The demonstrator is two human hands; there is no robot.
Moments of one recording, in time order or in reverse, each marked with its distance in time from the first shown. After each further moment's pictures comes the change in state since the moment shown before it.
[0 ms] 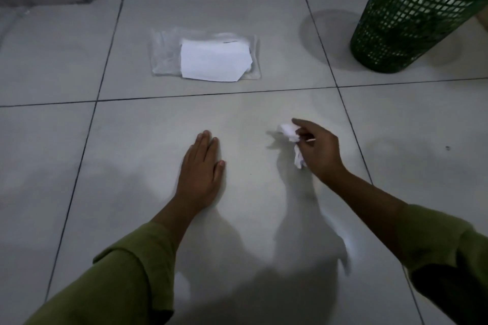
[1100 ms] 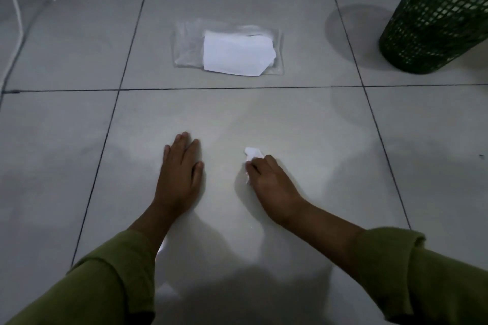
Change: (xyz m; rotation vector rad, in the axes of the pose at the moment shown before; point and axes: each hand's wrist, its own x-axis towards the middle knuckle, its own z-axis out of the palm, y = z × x) left_hand -0.033 -0.059 -0.026 0.000 0.082 -0.071; right_hand -0.069 -0.055 0.087 -0.642 -0.530 -0.384
